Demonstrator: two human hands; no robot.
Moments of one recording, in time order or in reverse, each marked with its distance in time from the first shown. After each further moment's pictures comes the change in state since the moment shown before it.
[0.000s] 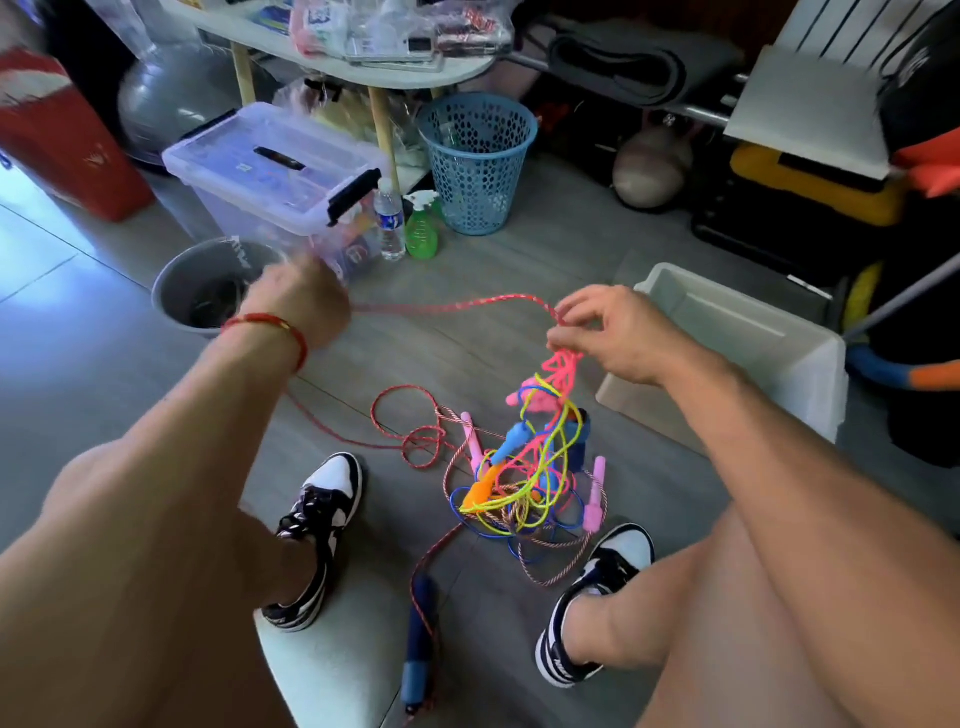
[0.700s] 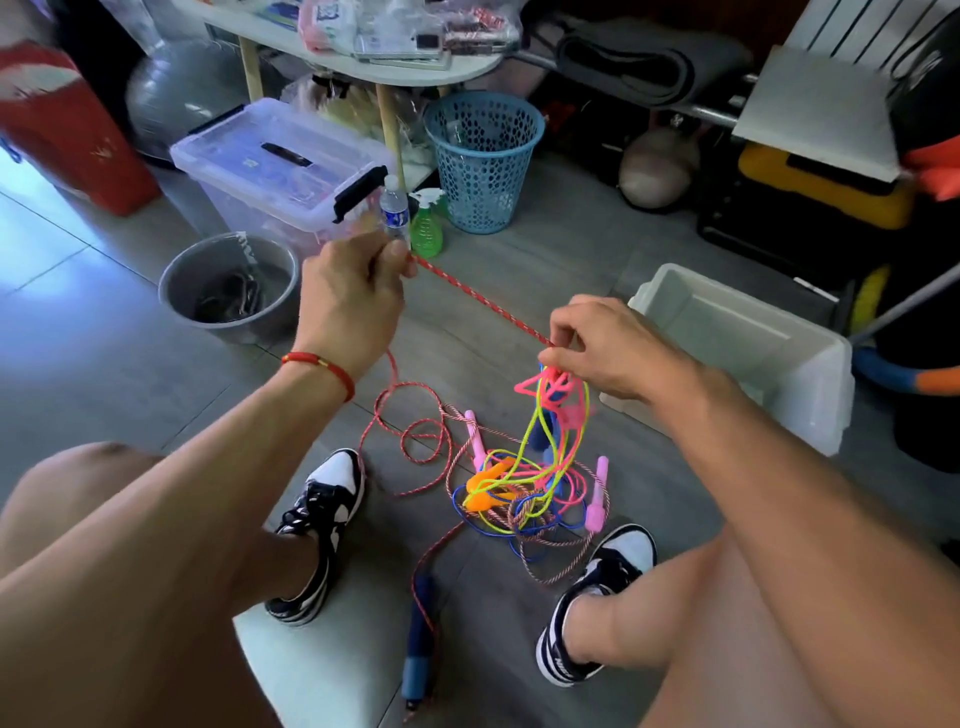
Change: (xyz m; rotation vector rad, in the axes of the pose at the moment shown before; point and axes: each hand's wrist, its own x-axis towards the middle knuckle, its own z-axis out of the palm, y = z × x) left_hand -0.035 0.032 0.016 -0.601 0.381 0.295; right_hand -0.003 -0.014 0.013 -0.266 -0.018 -0.072
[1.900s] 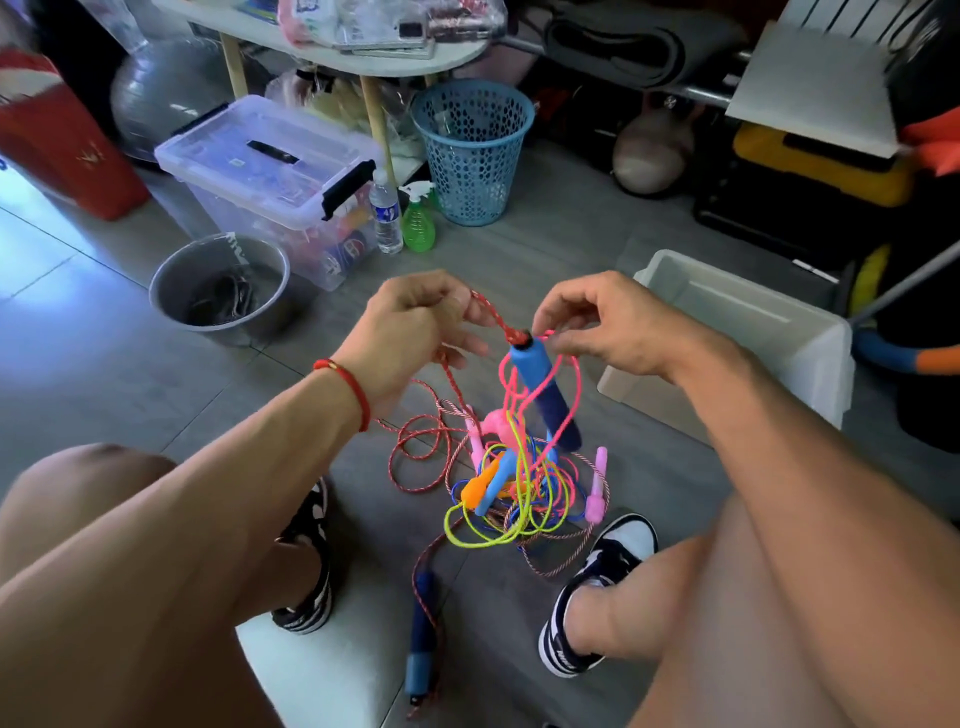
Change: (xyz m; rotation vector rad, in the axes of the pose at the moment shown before) left_hand -0.022 0.026 0.032 -0.642 -0.541 -0.268; right_hand -0.008 0.003 -0.018 0.592 -0.121 0.045
